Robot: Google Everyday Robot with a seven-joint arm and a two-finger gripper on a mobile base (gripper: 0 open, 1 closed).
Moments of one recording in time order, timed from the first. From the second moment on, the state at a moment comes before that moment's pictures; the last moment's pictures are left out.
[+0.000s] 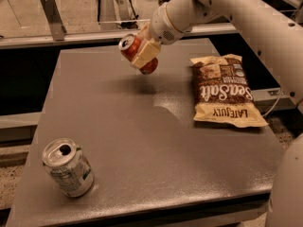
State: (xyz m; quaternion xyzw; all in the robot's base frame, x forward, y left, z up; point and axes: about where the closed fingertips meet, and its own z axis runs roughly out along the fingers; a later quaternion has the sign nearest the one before) arm 0.677 0.018 0.921 -0.65 0.64 0.15 0.38
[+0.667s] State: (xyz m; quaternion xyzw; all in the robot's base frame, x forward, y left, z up) arm 0.639 0.014 0.898 -0.72 0.62 0.10 0.30
